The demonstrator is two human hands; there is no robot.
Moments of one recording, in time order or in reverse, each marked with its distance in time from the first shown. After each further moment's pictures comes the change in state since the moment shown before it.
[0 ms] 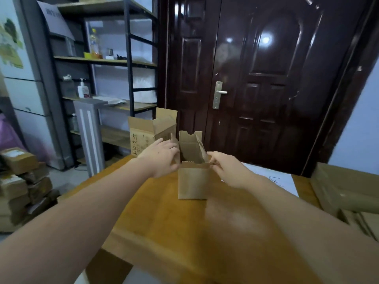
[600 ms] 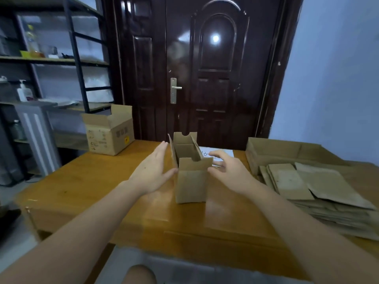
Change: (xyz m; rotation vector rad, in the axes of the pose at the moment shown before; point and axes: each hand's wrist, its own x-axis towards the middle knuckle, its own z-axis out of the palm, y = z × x) left_hand -0.079 0.161 -0.013 -0.597 0.181 0.005; right_hand -0.217 0.007 -0.067 0.344 0.215 0.281
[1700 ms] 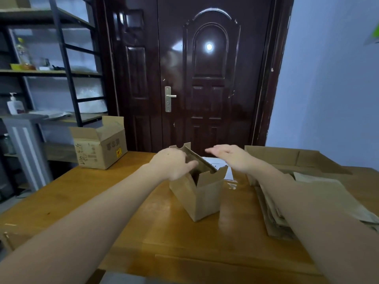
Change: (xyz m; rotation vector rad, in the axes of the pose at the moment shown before) left_hand 0.088 0.073 -0.012 0.285 -0.158 0.073; right_hand 0.072 0.005 -0.066 -0.134 -0.191 0.068
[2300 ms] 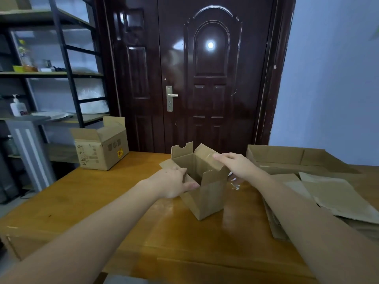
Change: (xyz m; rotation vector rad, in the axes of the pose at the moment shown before) left_hand -0.021 -0.003 0.030 -0.062 -0.314 -0.094; right_hand 0.006 0.024 0.024 0.206 0.117 0.352
